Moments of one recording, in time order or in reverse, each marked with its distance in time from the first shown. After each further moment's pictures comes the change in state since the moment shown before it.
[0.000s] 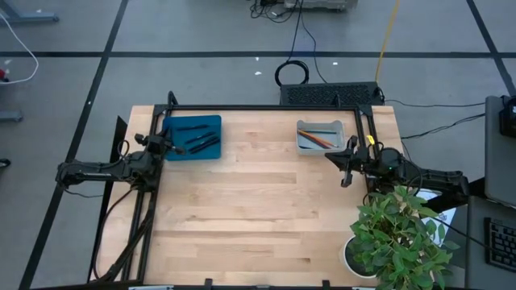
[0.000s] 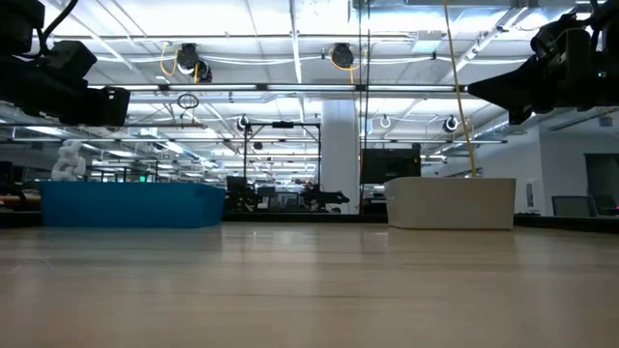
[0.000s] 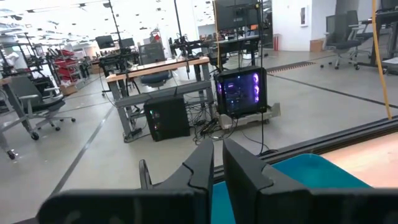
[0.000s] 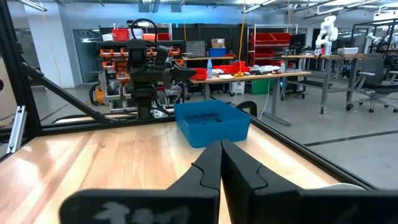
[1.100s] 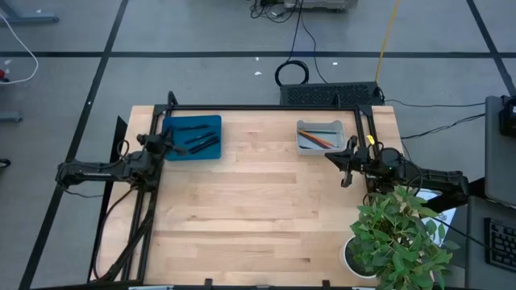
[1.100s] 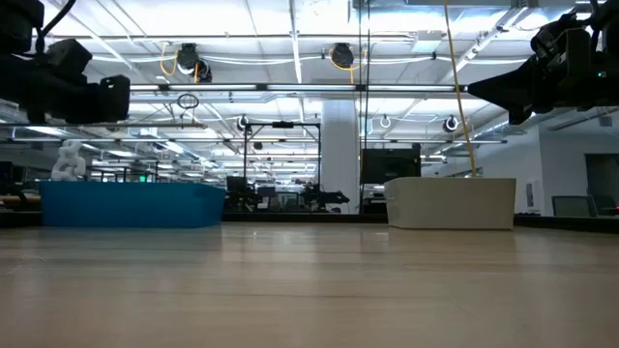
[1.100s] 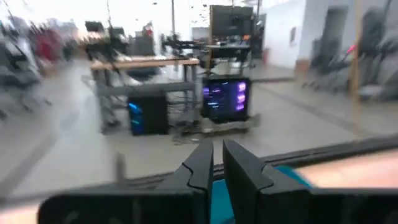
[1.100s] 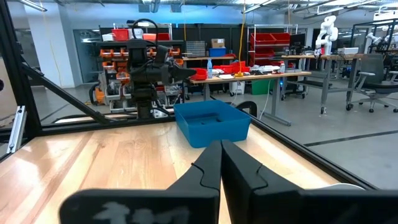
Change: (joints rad) left arm 0.000 0.000 0.001 0.013 0.032 -0.120; right arm 0.000 0.000 0.000 0.000 0.000 0.000
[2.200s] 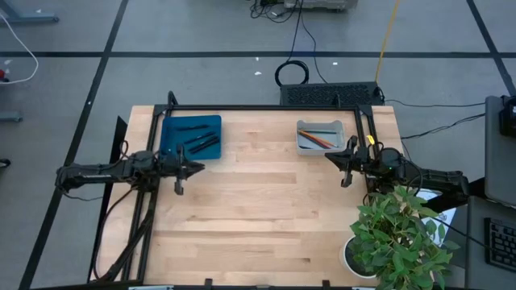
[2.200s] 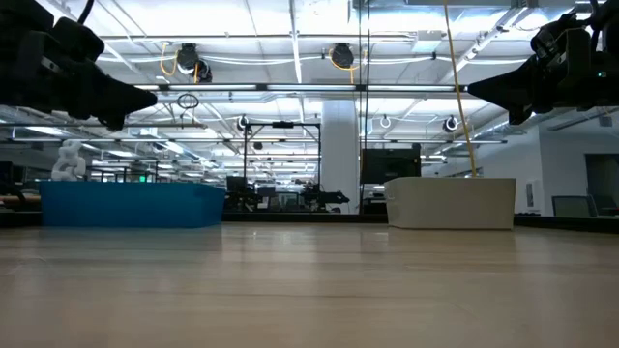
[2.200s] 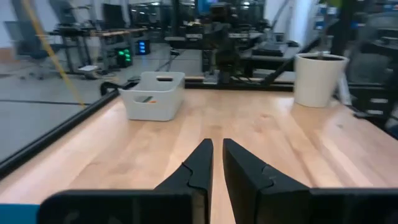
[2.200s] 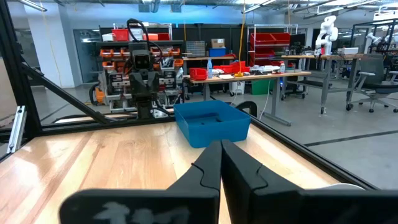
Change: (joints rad) left arm 0.061 -0.013 0.000 -0.128 1.279 -0.061; right arm 0.000 0.000 0.000 0.000 0.000 0.000
